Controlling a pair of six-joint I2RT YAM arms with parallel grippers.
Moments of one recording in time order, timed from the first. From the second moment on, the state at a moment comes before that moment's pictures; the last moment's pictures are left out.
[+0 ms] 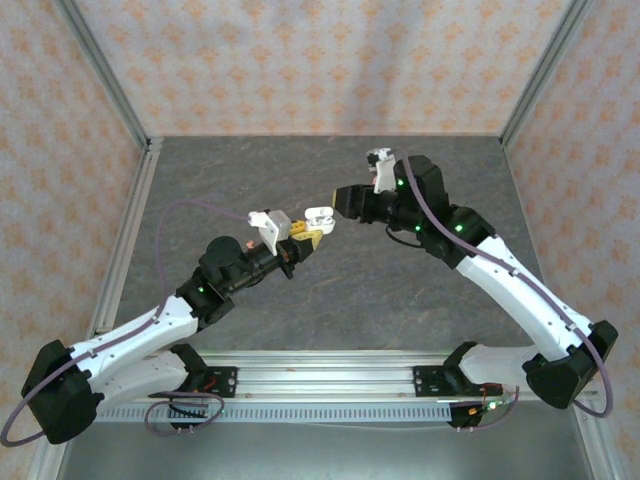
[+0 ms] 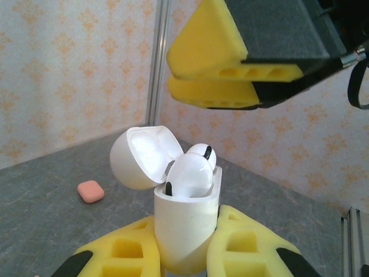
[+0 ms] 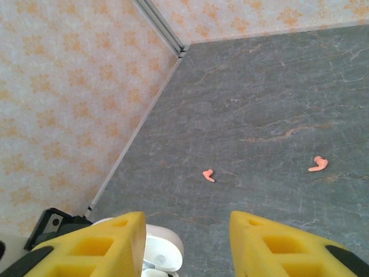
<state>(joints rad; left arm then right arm) -0.71 0.97 0.57 0.43 0.19 -0.17 0.66 1.21 1.32 -0.52 -0.22 0.54</state>
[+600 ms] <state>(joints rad) -0.70 1.10 0.70 0.42 0.40 -0.17 0.36 1.18 1.11 -0.19 -0.68 0.95</state>
